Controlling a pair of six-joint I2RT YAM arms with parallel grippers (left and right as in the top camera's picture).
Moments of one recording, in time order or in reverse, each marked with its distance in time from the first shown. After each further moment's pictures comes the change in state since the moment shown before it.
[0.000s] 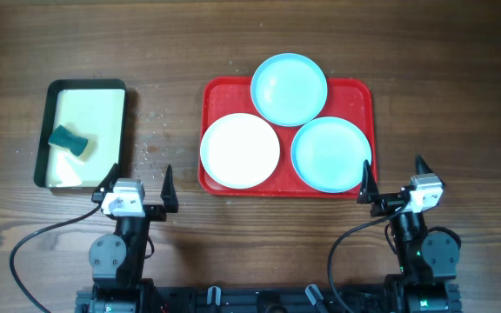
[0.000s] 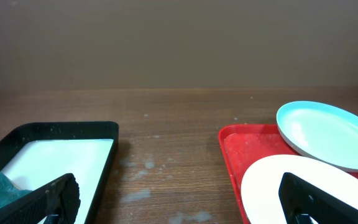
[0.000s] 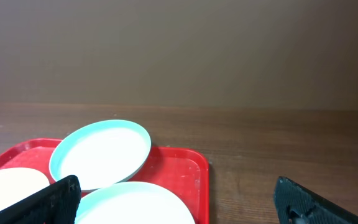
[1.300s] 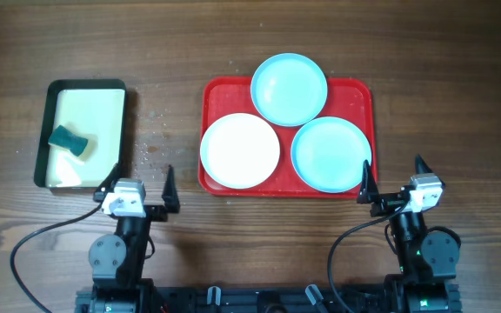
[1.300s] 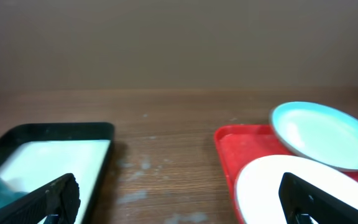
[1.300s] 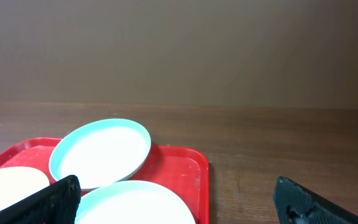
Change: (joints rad) left arm 0.000 0.000 -0.001 0.011 0.050 -0.019; right arm 0.000 0.005 0.000 0.000 0.000 0.000
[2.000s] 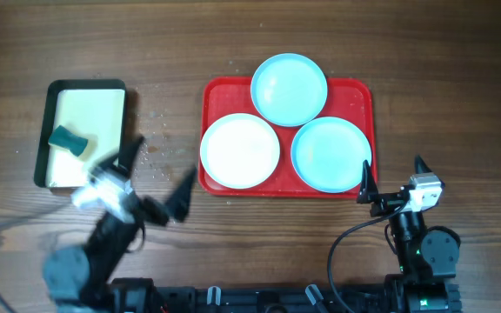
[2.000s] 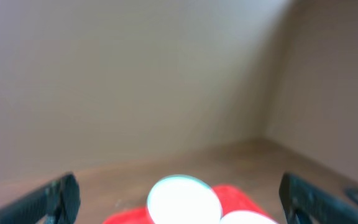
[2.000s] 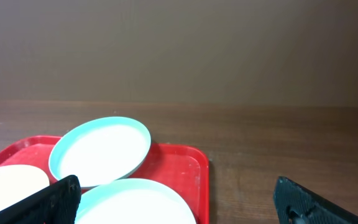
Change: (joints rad) left arm -0.002 0.320 0.489 0.041 0.402 -0.162; right arm 0.000 0.008 0.000 -0.001 0.000 0.000
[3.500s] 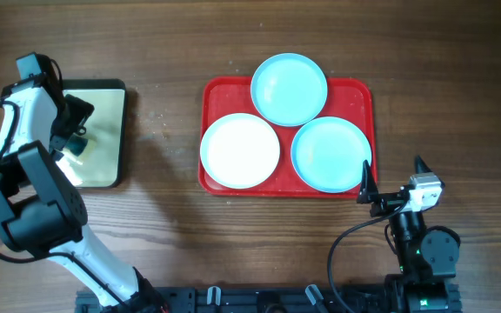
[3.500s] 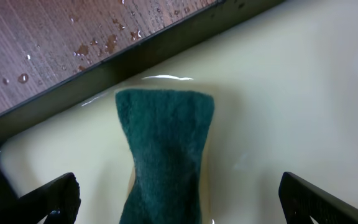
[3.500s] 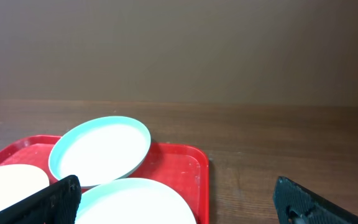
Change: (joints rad) left arm 0.425 1.682 0.959 -0.801 -0.687 -0.510; right arm 0.000 0.003 0.000 0.000 0.000 0.000
